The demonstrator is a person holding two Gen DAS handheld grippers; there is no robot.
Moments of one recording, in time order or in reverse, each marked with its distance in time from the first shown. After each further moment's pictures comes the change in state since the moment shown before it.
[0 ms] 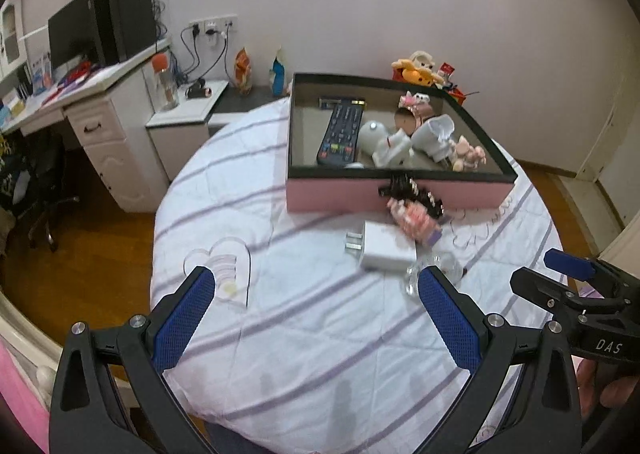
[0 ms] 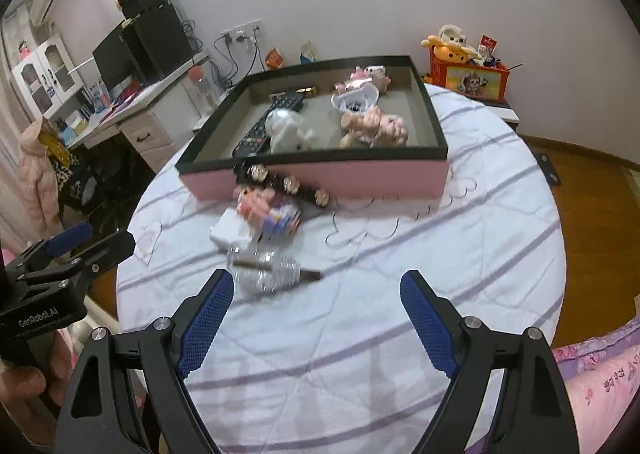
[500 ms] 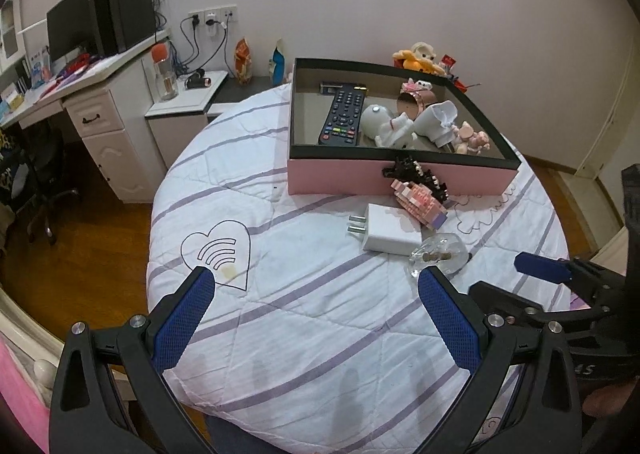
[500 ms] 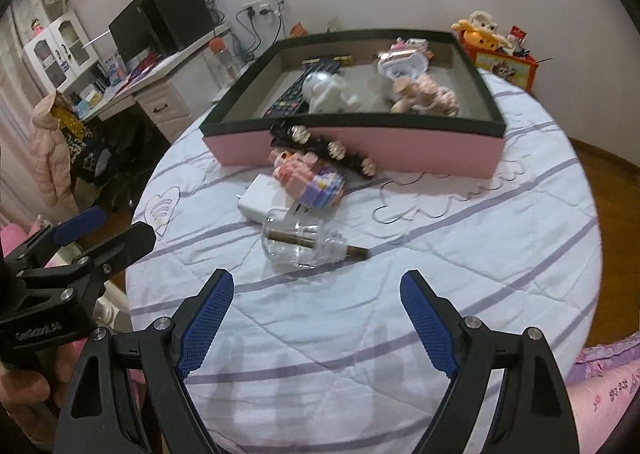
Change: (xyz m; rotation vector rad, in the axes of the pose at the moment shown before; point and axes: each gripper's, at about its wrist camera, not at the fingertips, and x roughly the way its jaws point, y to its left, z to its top) left arm 0.005 0.003 -0.009 -0.005 0.029 -0.002; right arm 0.032 0.025 -0.011 -0.052 0.096 0.047
